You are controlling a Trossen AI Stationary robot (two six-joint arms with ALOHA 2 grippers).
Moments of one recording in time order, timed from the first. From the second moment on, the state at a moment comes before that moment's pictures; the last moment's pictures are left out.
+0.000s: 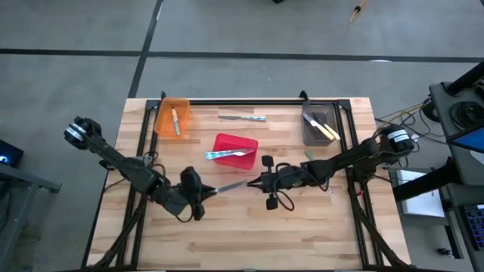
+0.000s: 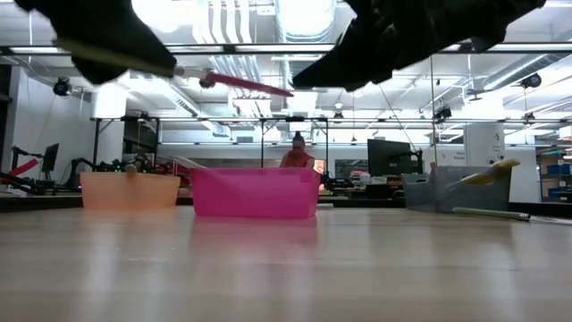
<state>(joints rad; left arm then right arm) -0.60 1.25 0.73 -0.21 -0.68 -0.78 0.24 1.59 0.81 0.41 0.20 -0.14</state>
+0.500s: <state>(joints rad) -0.60 1.22 1.20 -1.47 -0.69 -1.34 0.23 1.48 0.81 0.40 0.21 -0.21</state>
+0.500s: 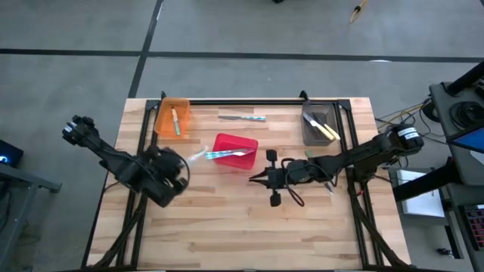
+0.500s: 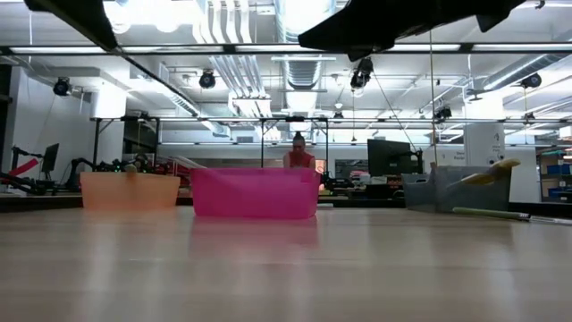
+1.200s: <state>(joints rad) -0.03 1.10 1.09 -1.55 -0.80 -1.26 0.09 1.43 0.81 0.39 0.21 -0.24</state>
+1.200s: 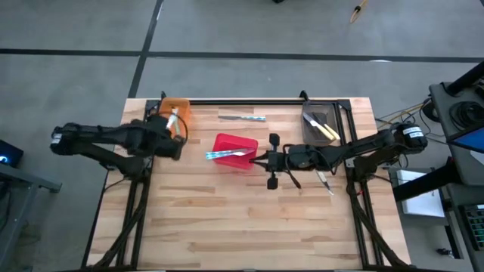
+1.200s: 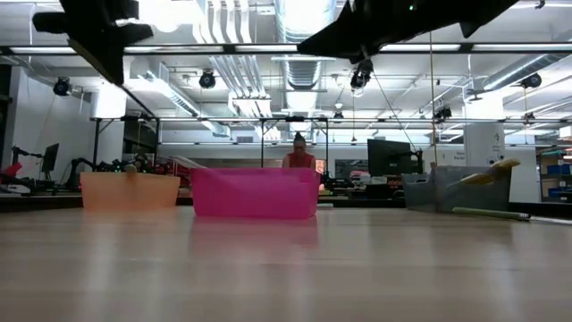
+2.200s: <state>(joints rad) 0.48 1.31 0.99 -1.20 -0.70 -1.34 -0.18 1.34 0.81 0.17 0.15 -0.39</state>
